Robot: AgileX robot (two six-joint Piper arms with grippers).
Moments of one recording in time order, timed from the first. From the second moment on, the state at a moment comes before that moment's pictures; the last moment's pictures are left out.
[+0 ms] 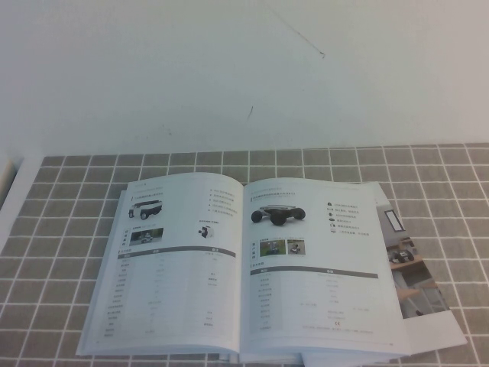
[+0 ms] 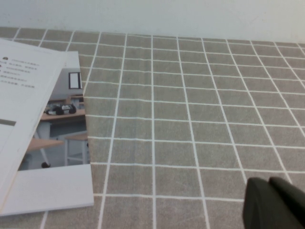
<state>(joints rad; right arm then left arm) -0.06 -0.01 0.02 0.00 0.42 -0.09 -0.07 -0.01 0.02 -0.09 0.37 -0.03</state>
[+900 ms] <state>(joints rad) -0.06 -0.01 0.03 -0.01 0.36 -0.09 -0.07 -0.01 0.02 -0.07 0.36 -0.02</state>
